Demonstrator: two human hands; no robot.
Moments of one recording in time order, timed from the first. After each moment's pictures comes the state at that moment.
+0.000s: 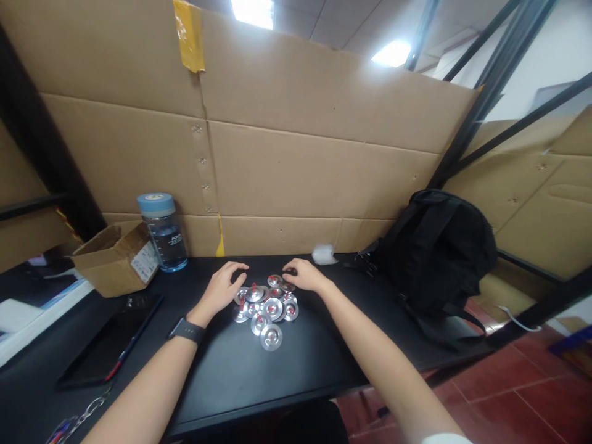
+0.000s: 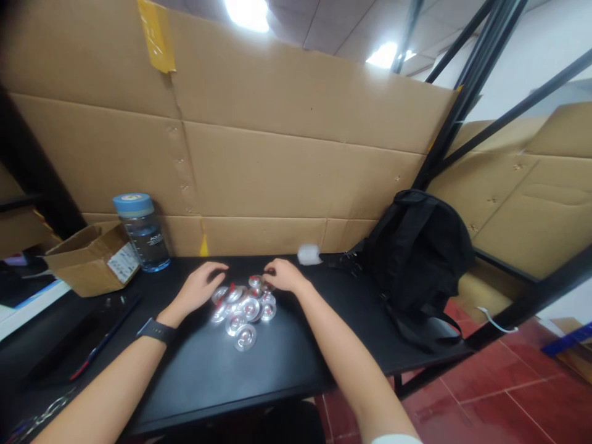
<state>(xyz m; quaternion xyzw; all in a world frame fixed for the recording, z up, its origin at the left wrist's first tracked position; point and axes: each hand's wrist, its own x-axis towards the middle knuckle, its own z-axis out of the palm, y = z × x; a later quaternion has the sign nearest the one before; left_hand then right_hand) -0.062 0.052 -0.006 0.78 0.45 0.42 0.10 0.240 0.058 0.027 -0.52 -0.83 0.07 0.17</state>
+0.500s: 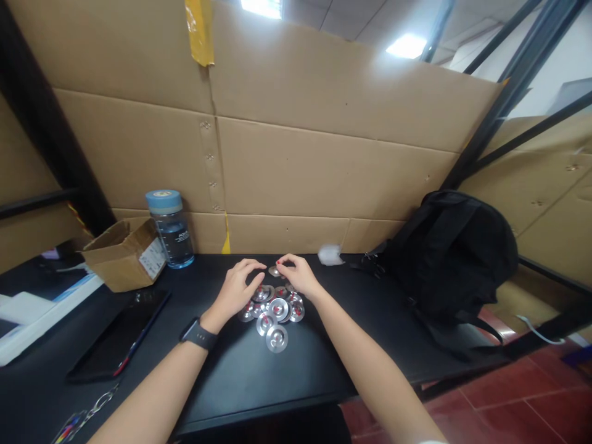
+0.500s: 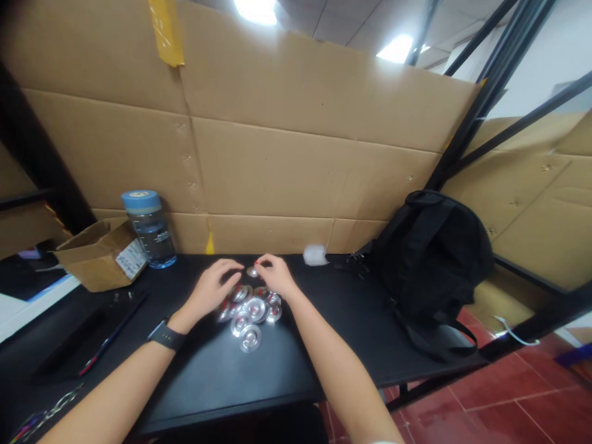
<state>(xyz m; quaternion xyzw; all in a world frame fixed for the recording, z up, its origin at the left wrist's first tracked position) -0.036 0.027 0.015 0.80 0.41 0.43 0.10 0.186 0.048 0.022 -0.48 -0.73 0.28 0.39</state>
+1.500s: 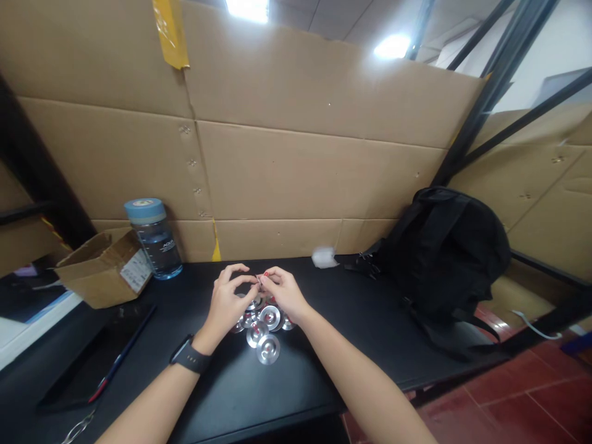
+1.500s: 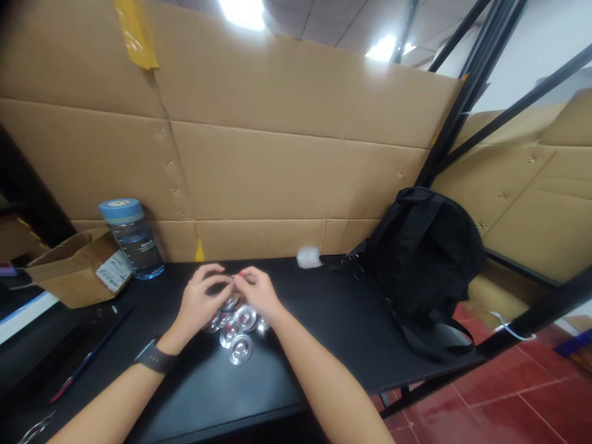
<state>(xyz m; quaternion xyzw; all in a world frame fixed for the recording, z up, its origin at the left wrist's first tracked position) -0.015 0.007 0.021 0.73 0.45 0.51 0.05 0.156 0.012 0.019 -0.34 -0.52 0.57 0.54</state>
